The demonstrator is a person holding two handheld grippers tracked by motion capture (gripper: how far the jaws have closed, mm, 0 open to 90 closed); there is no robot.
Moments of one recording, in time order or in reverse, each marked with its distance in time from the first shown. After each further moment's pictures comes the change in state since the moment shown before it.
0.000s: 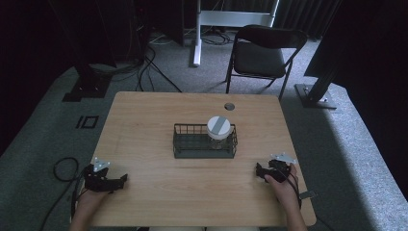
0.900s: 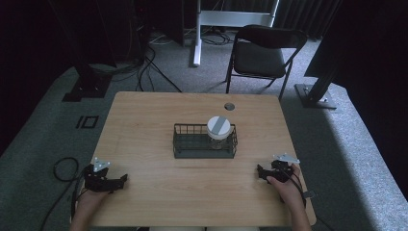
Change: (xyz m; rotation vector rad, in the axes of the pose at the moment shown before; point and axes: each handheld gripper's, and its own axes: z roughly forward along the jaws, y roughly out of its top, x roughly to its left) left arm 0.000 0.000 0.000 -0.001 0.000 0.000; right arm -0.011 -0.002 -0.001 0.012 0.082 -0.029
